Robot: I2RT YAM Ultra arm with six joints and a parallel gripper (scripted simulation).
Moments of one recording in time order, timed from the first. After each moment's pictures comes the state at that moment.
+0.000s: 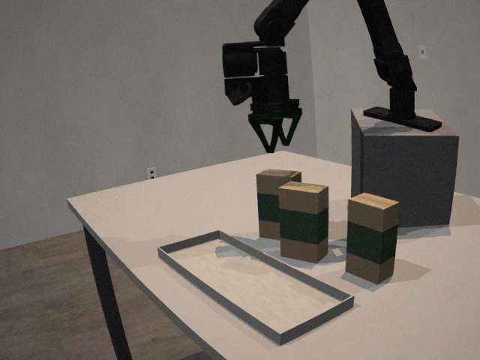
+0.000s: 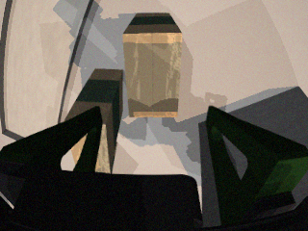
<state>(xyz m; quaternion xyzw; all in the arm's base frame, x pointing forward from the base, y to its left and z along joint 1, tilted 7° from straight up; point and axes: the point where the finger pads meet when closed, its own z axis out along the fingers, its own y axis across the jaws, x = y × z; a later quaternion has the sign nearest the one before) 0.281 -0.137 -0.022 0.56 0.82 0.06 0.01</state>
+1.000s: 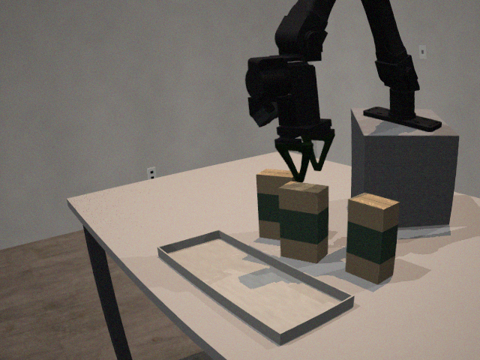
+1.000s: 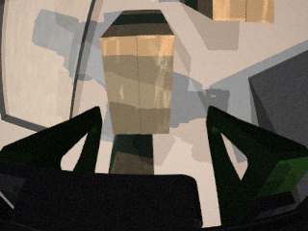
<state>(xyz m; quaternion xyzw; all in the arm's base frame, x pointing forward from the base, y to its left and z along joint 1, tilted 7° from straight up) 0.312 -0.023 -0.040 0.60 0.80 0.06 -0.01</state>
